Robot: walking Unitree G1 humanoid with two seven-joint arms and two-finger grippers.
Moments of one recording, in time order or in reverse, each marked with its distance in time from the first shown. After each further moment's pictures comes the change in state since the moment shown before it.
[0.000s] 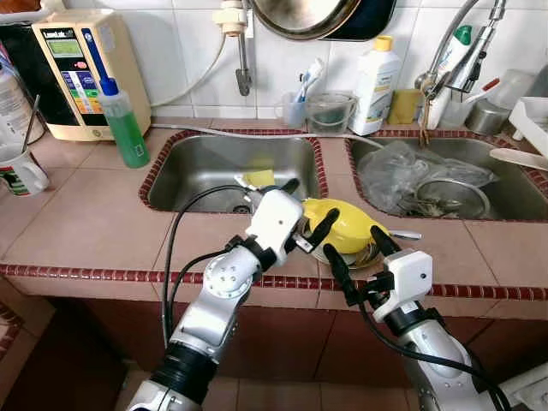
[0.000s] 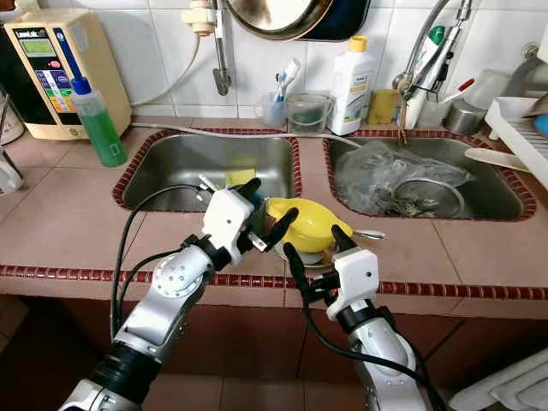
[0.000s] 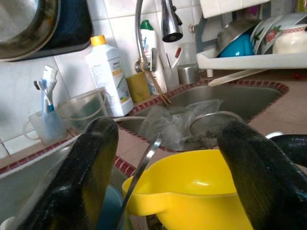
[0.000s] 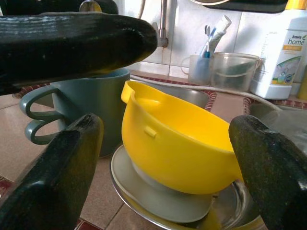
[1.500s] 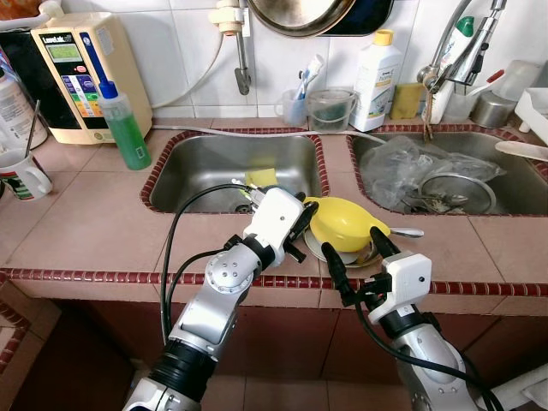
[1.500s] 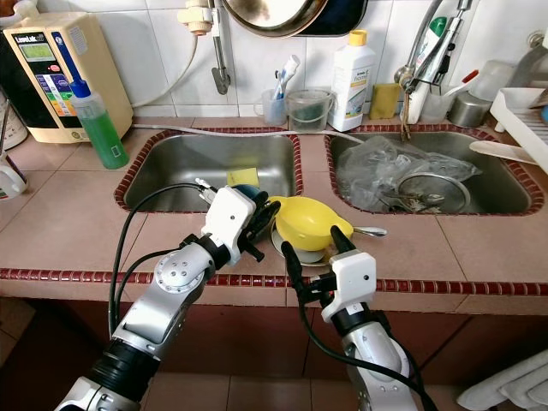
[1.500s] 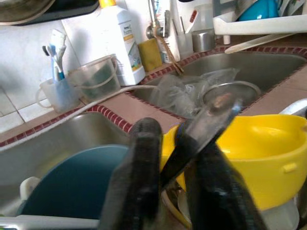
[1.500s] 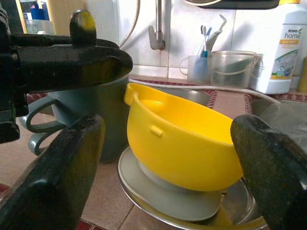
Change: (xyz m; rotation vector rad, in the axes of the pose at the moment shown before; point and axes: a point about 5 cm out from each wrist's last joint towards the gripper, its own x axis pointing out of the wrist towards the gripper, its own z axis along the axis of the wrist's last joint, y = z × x) left arm -0.004 0.010 -0.007 -0.003 0.121 0.053; right arm -0.002 0.009 0.002 0.031 -0.018 -0.032
